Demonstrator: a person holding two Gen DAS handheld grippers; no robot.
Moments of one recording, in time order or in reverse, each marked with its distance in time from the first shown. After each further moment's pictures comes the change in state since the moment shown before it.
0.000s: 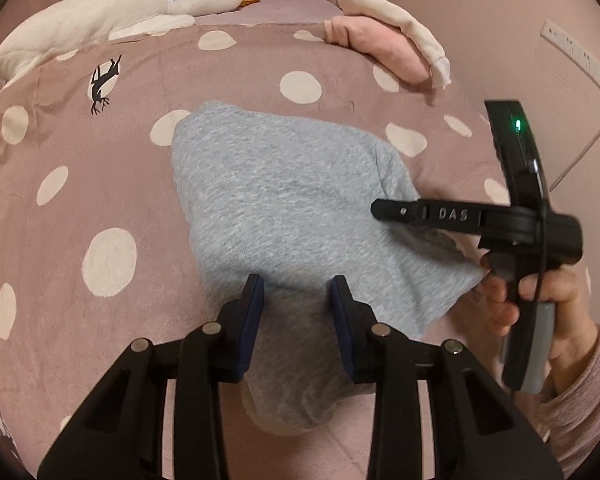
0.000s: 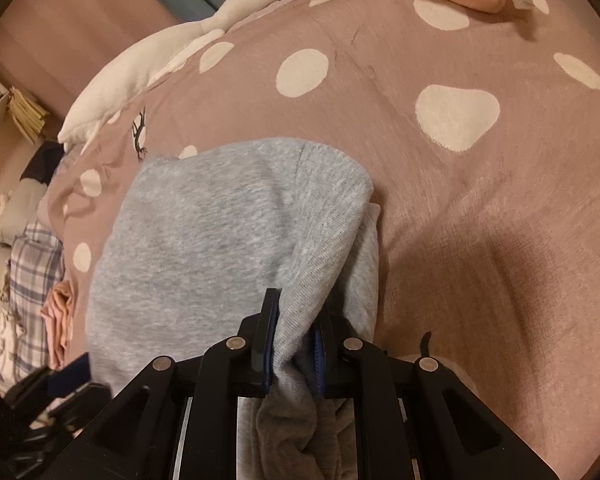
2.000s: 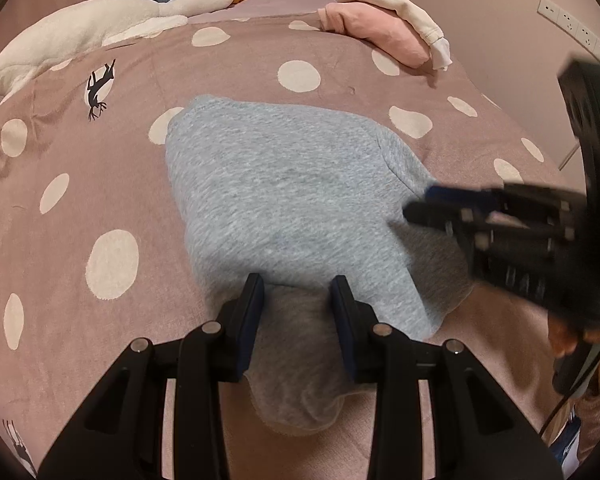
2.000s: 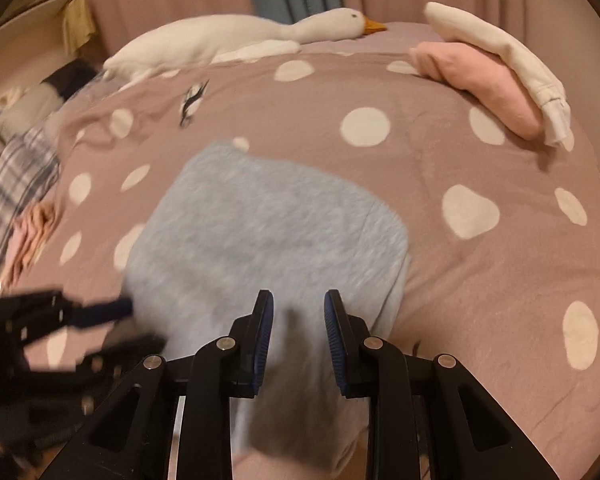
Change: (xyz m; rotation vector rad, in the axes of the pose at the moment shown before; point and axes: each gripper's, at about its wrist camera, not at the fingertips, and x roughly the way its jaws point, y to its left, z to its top) left arm 0.009 -0.005 -0.005 0.036 0.018 0.038; right arm -0.034 0.064 -0.025 -0.406 -0.065 -0.167
